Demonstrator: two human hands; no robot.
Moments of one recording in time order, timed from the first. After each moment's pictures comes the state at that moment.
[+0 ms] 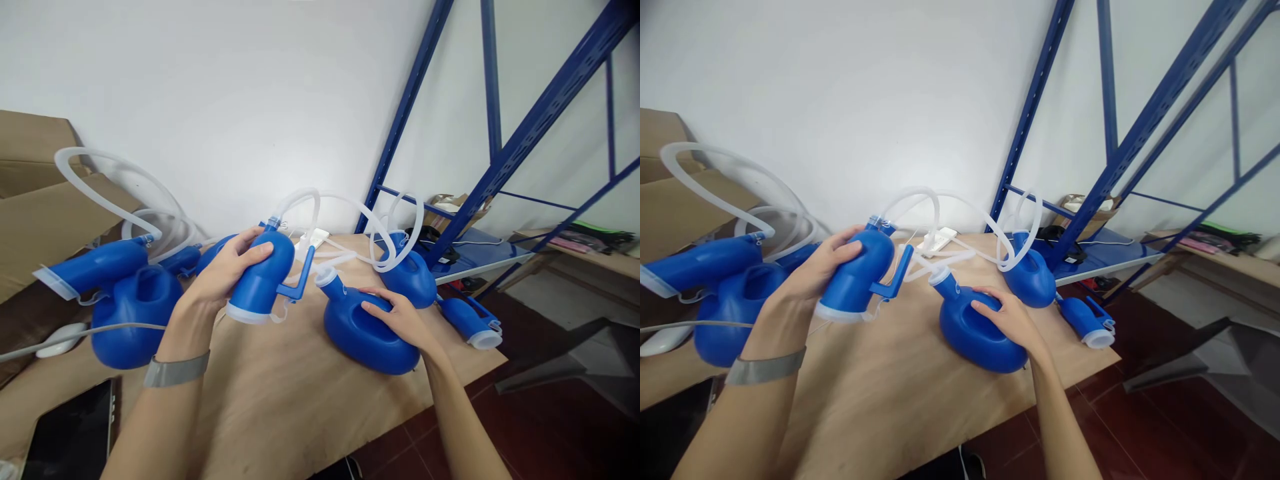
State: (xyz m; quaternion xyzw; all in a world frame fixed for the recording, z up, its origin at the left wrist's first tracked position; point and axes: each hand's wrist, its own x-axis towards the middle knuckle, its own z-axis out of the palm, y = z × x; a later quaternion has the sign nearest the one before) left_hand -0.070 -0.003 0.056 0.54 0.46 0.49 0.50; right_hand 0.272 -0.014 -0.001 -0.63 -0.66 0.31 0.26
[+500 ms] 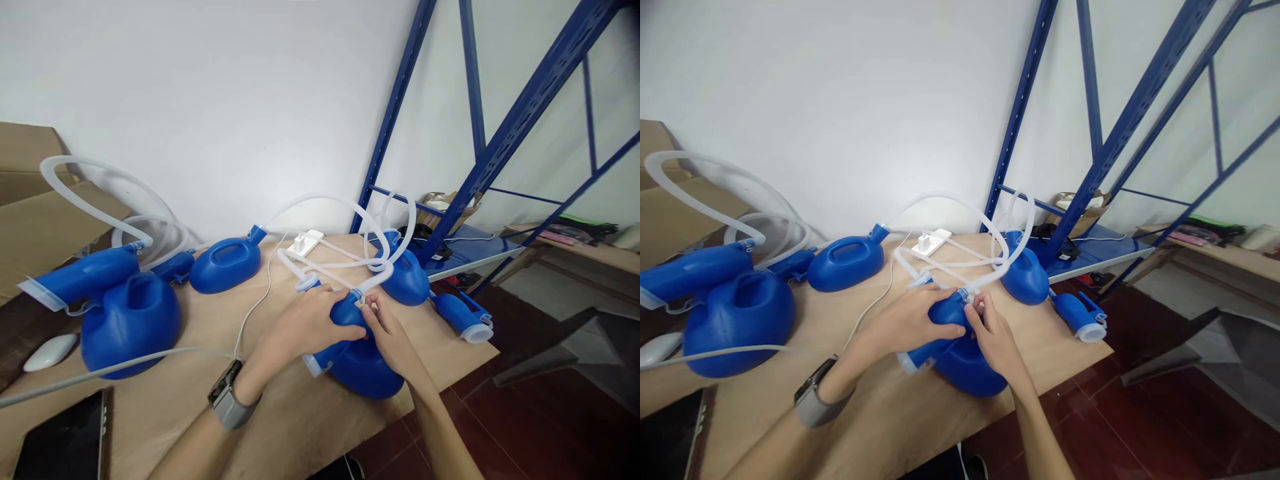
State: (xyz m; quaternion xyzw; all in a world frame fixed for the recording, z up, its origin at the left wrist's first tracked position) left_hand 0.038 -0.036 0.037 0.84 0.41 0.23 0.26; right_hand 0.246 -0.051 -0.022 -0.65 -0.55 0.38 0.37
